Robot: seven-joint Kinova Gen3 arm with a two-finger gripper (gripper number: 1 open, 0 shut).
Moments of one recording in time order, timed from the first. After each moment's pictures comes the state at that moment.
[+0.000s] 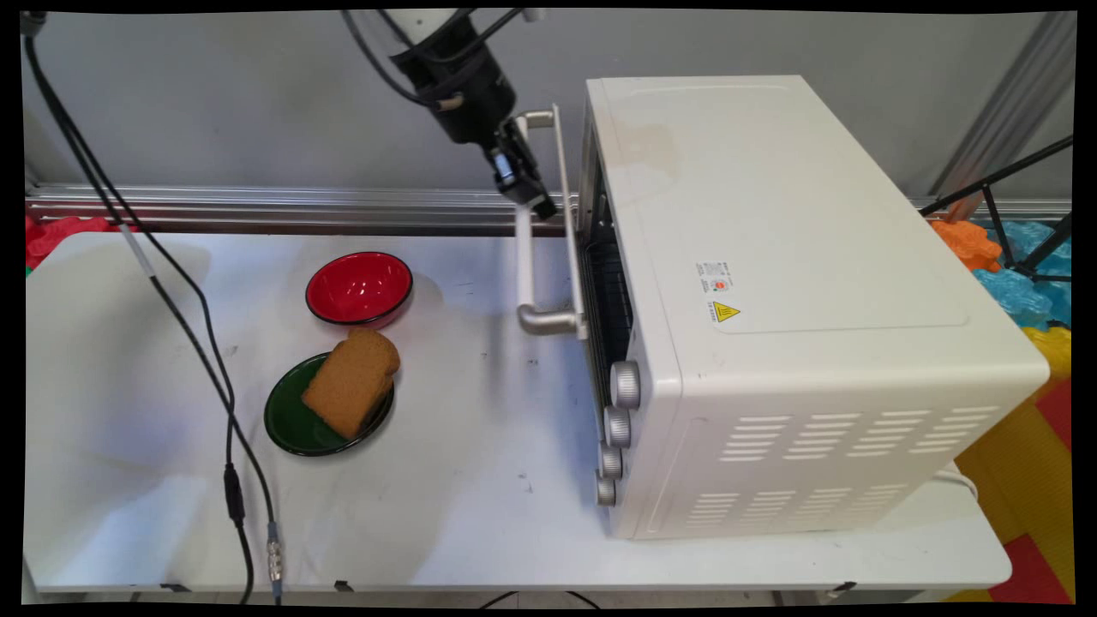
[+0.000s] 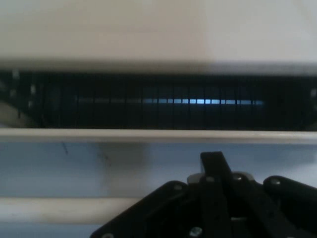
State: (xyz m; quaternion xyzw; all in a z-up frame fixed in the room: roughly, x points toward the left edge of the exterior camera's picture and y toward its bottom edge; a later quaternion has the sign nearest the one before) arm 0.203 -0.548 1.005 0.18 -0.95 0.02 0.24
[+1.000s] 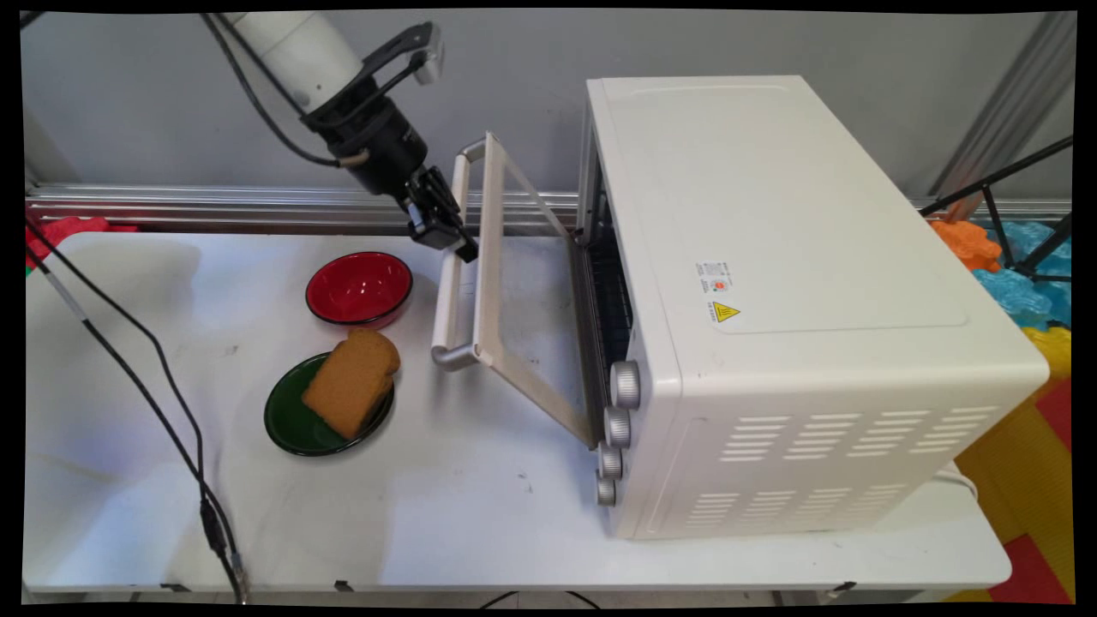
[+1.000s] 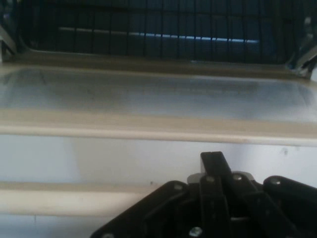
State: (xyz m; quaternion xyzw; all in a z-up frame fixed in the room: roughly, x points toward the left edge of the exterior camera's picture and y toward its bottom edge) arm 0.286 -0.516 0.954 0.20 -0.95 0.00 0.25
